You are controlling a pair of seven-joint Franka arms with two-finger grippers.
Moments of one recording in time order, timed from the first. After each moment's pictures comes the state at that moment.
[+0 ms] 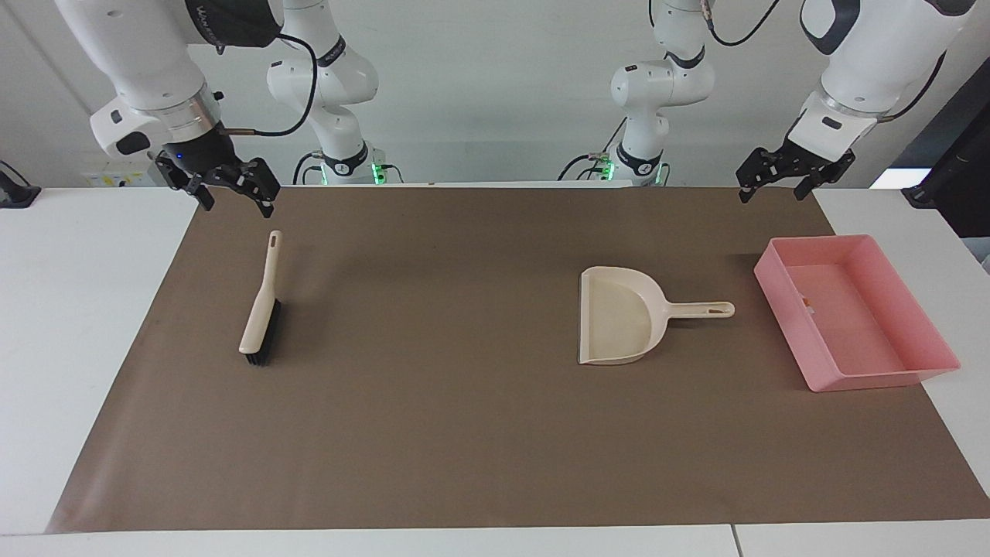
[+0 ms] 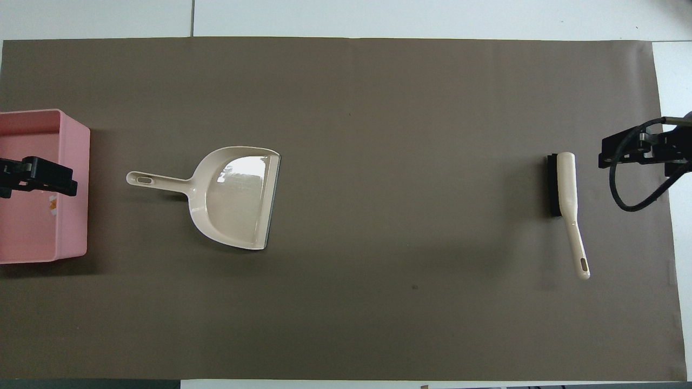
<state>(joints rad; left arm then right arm) 0.05 -0.06 -0.11 -1.62 0.01 1.47 -0.01 0.06 -0.02 -0.06 -1.57 -0.02 1.52 0.17</state>
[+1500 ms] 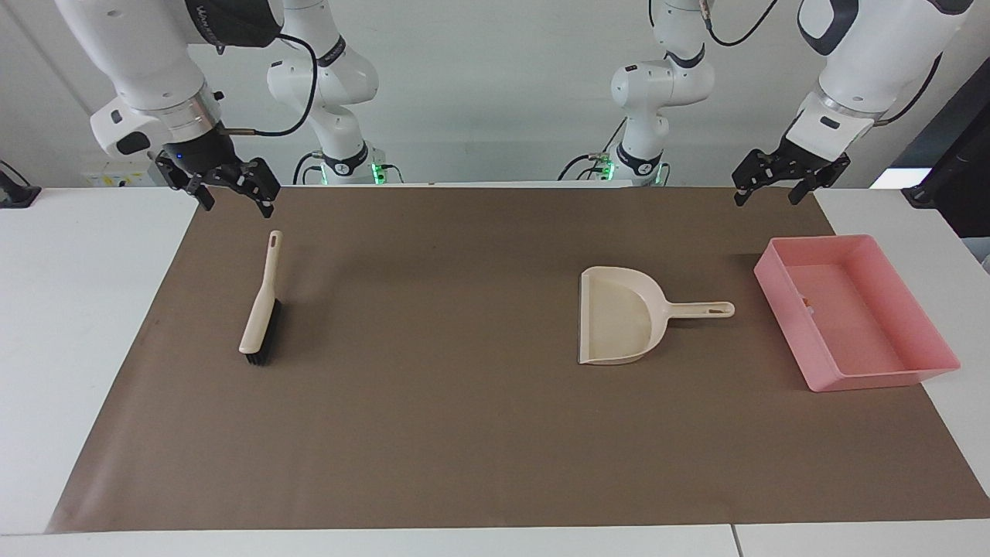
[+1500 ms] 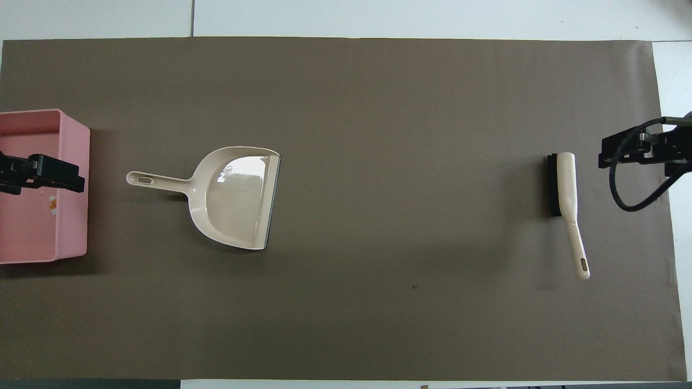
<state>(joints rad) 0.05 -0.07 -0.11 -1.64 -0.02 1.51 -0.01 0.06 -0.02 -0.06 -1.57 -0.02 1.52 0.17</state>
